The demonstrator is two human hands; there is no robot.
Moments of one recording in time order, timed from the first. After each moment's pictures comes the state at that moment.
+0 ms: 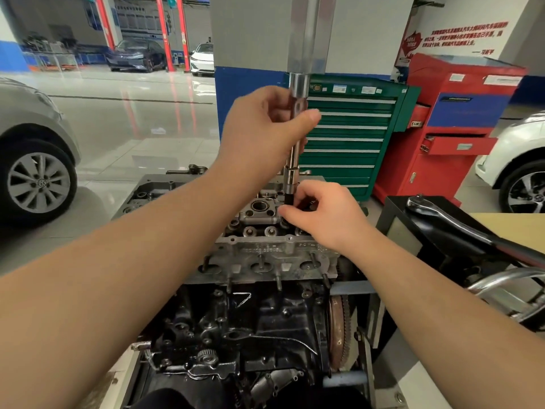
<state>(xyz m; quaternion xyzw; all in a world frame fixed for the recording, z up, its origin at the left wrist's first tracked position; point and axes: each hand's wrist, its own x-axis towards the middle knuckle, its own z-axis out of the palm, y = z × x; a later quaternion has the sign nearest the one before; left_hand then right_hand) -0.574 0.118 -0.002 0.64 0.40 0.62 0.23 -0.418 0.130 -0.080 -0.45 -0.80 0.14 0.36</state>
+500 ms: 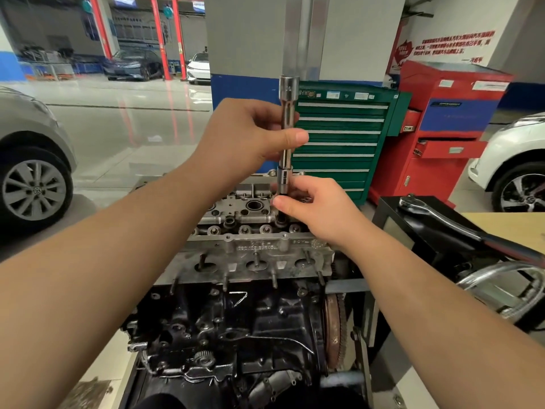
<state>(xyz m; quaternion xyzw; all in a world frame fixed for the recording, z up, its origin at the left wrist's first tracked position) -0.595 0.112 -0.001 0.69 0.39 0.56 0.25 -0.417 0.124 -0.073 -0.38 -0.79 0.29 0.39</state>
